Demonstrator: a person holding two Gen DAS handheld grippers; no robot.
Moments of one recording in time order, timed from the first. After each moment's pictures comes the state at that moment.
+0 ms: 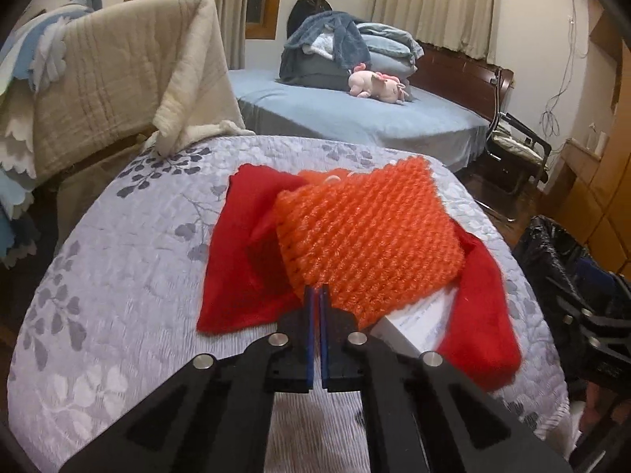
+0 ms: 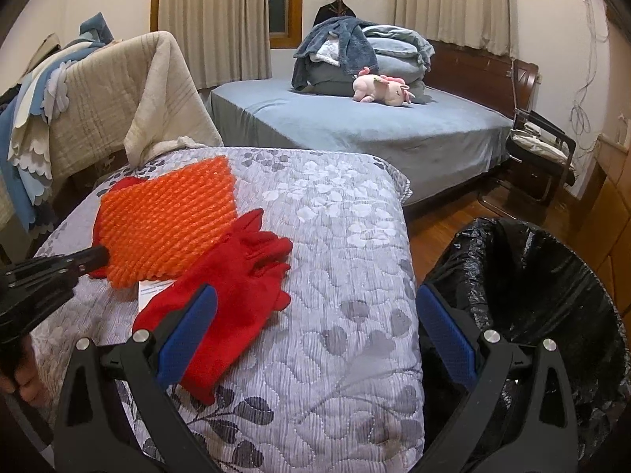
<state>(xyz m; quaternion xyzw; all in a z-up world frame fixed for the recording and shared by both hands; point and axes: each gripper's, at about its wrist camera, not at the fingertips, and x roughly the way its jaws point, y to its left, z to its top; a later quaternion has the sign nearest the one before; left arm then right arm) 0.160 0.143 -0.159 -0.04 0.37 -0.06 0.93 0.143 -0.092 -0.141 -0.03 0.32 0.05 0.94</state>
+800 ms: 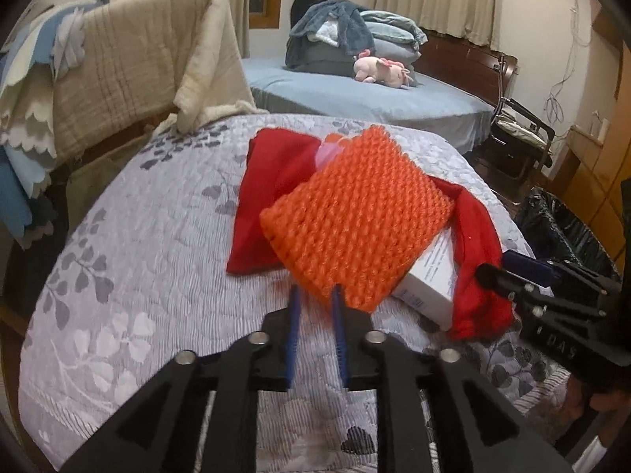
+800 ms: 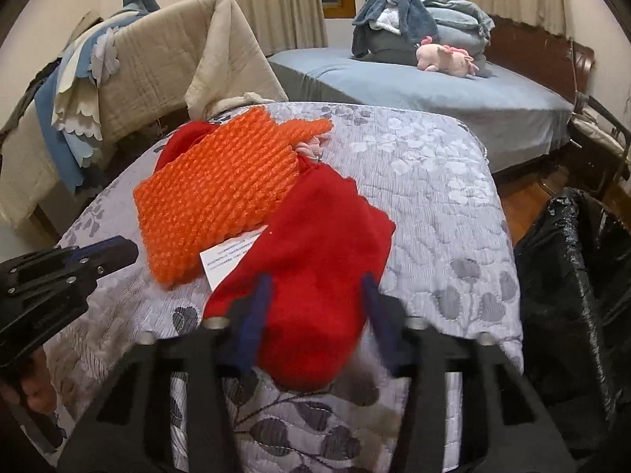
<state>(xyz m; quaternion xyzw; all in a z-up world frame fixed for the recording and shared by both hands) 0.128 0.151 -0.165 -0.02 0.39 -0.05 0.92 0.141 -0.052 -0.170 -0.02 0.38 0.15 0.91</state>
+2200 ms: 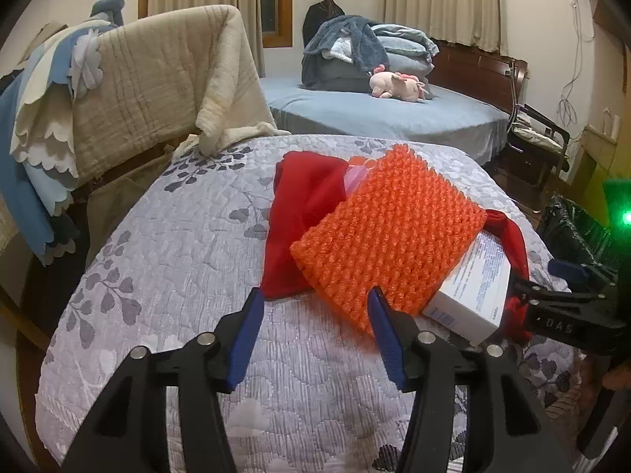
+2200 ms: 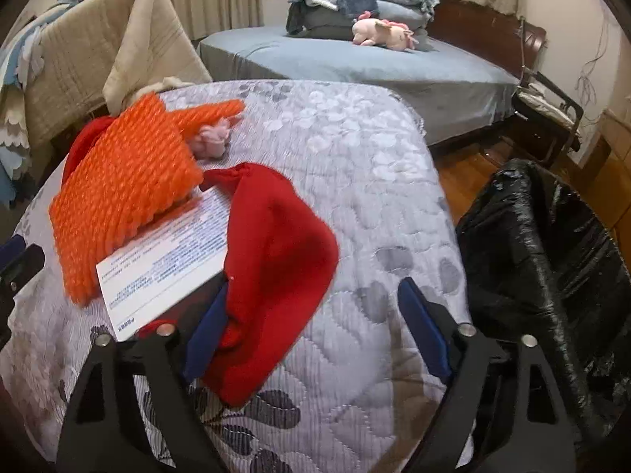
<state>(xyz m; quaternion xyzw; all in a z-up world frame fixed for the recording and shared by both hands) 0.127 0.162 -0.162 0.00 0.36 -0.01 0.93 0.175 -0.072 -0.192 -0.03 0.43 0.04 0.90</state>
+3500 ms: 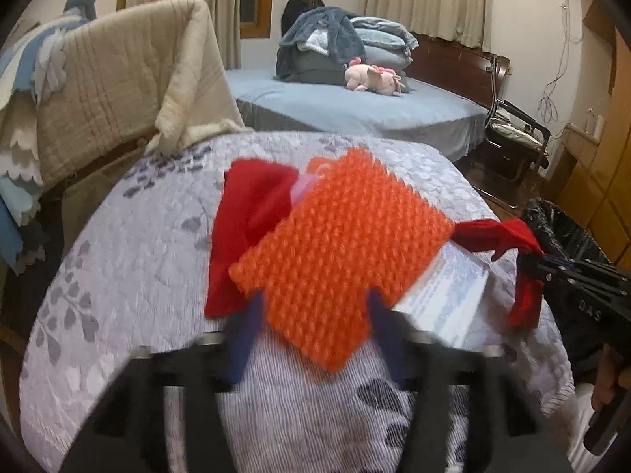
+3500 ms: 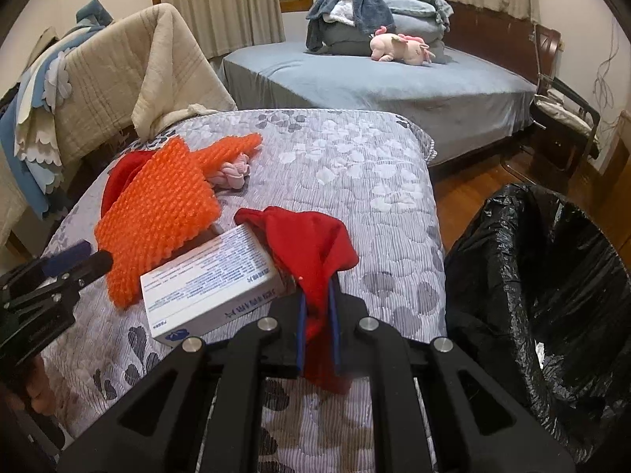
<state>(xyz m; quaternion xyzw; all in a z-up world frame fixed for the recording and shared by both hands) 0.157 0.139 -0.156 -0.01 0.37 -0.06 0.93 0.163 -0.094 -0.153 0.00 0.40 0.08 0.91</state>
